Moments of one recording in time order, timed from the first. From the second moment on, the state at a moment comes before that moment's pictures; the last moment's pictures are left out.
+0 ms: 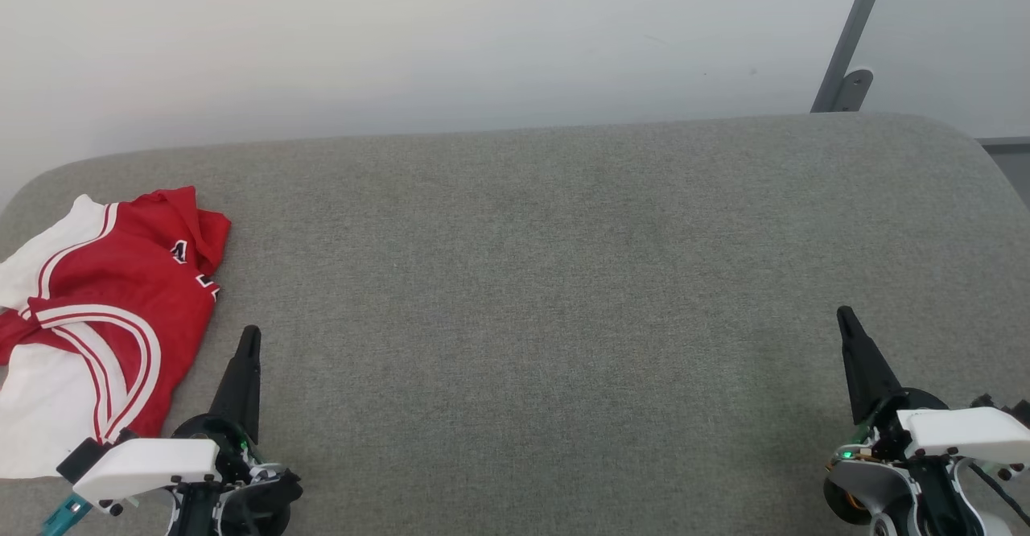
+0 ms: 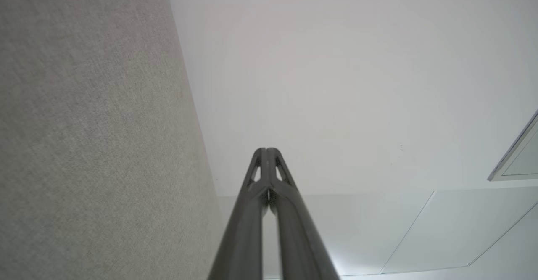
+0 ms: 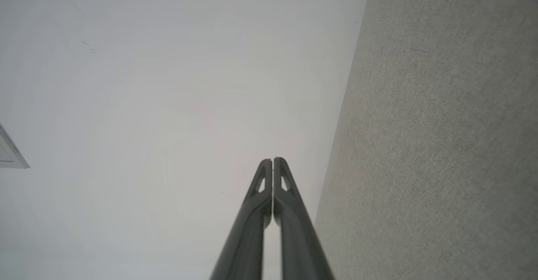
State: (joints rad) left arm -0.10 0.05 0.11 0.25 -1.61 -0.13 0.11; right arm -0.10 -0.05 -0.11 0.24 1.61 0.13 0.11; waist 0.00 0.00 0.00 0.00
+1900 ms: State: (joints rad) left arm -0.08 0.04 0.11 0.27 -1.61 -0.13 0.11; right arm -0.08 -0.05 -0.11 0.27 1.61 0.12 0.11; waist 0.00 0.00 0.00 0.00
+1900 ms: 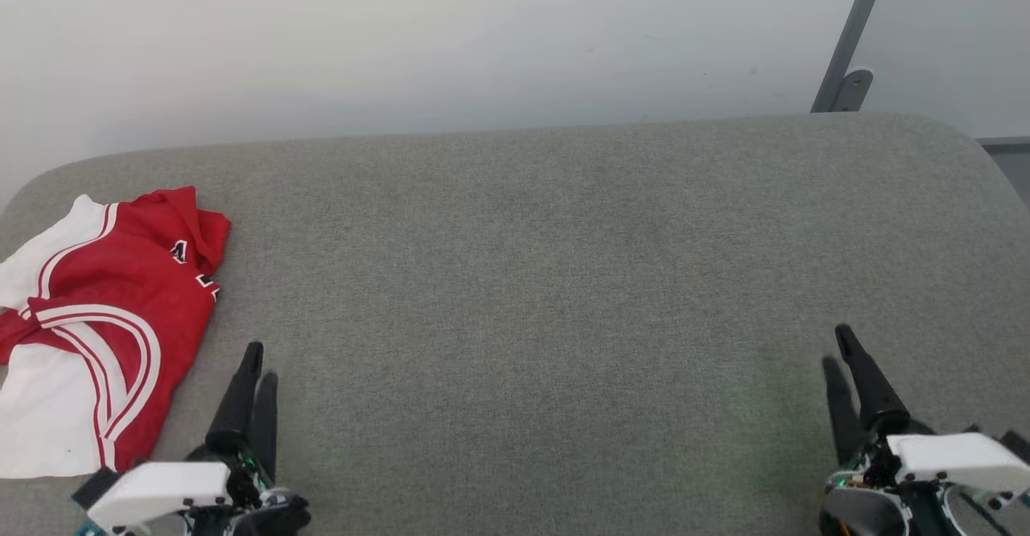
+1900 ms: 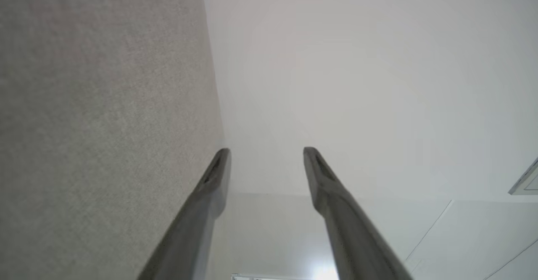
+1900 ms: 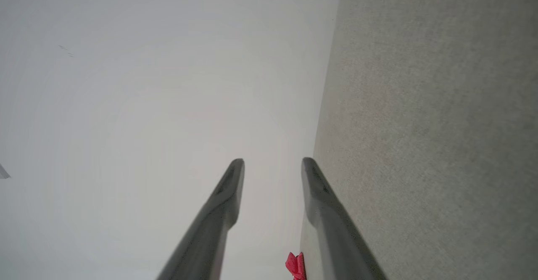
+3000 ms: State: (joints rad) left arm -0.13 0.13 0.07 0.31 -1.14 -0.12 -0.03; right arm -0.22 -0.12 -0.02 0.38 1.19 0.12 -0.03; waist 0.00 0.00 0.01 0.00
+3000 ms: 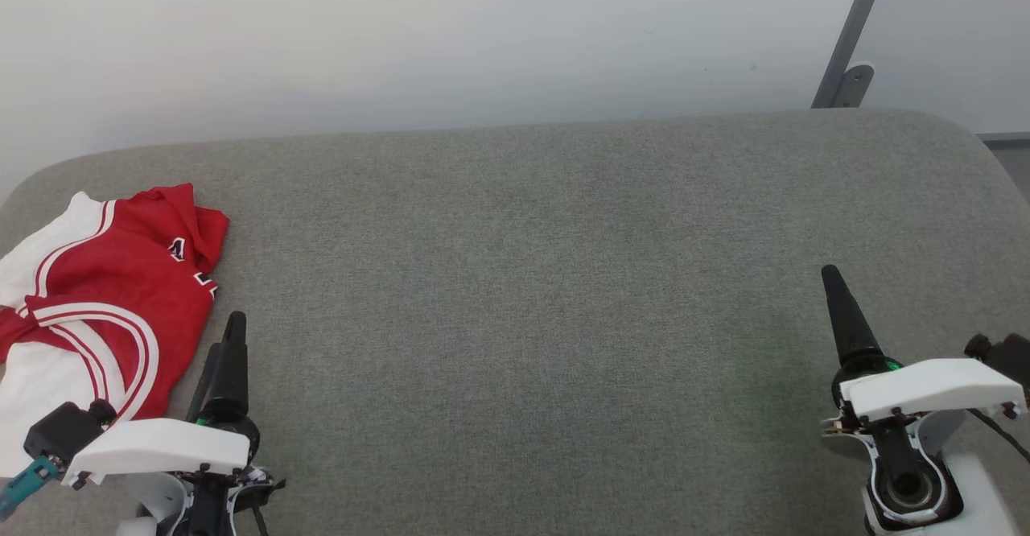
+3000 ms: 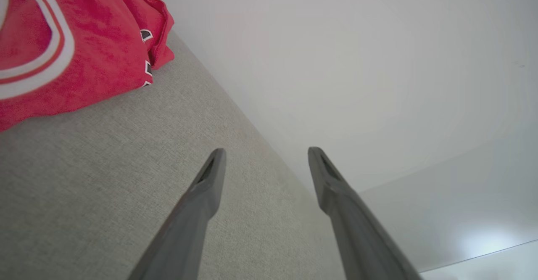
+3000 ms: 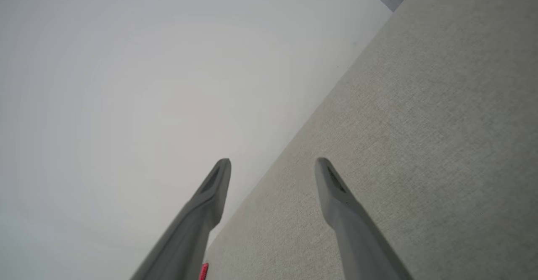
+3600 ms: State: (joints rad) left arm -0.14 0.16 0.07 0.31 -0.75 -0.09 -0.09; right arm -0.28 -0.13 -0.02 0.41 0.64 0.12 -0.09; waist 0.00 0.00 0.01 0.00
